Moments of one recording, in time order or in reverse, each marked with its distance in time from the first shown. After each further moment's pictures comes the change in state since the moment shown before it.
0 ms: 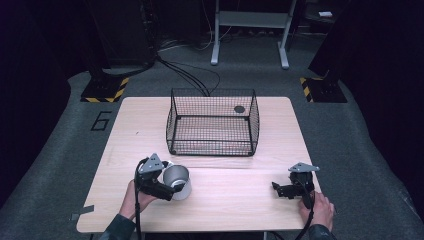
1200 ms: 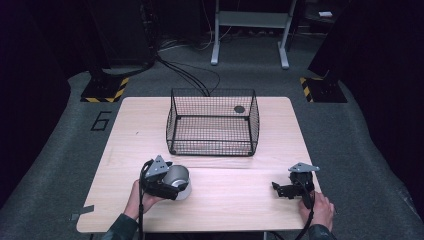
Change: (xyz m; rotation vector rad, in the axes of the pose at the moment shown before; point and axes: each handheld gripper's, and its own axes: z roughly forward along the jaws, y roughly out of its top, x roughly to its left) left arm -0.005 -0.004 0.012 -0.009 0.049 0.043; right arm 0.000 0.000 0.000 0.000 0.000 -0.001
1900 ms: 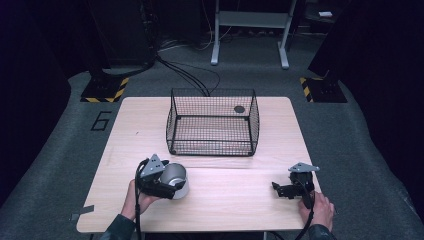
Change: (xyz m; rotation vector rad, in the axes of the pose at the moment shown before) left arm 0.002 0.005 -0.014 -0.022 0.021 0.004; right arm 0.000 0.000 0.000 0.000 0.000 0.000
